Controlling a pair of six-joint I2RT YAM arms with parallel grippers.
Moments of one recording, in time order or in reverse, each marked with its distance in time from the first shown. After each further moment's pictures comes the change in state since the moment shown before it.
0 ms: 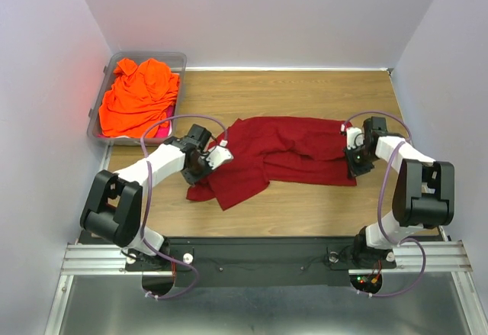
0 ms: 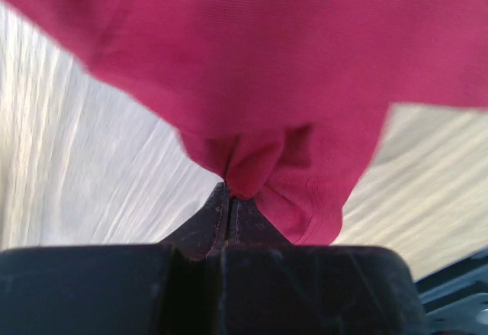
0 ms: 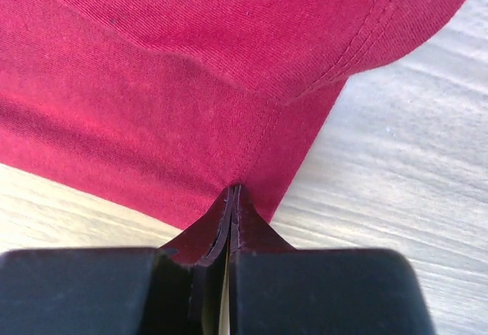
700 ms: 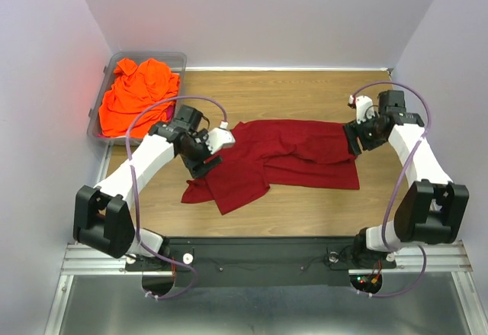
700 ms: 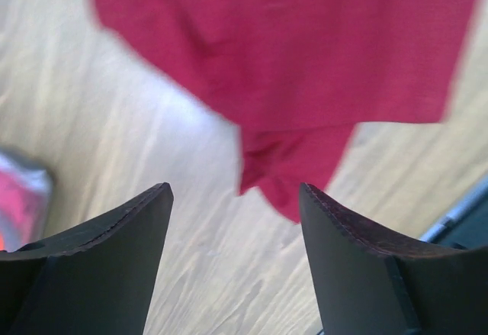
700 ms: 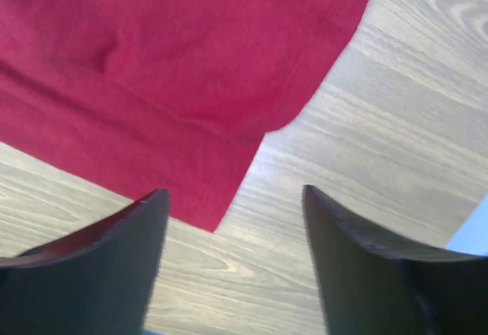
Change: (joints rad) left arm 0.092 -0.075 0.209 -0.168 0.187 0.125; right arm 0.000 -0.182 0.232 -0.180 -0.065 -0.103
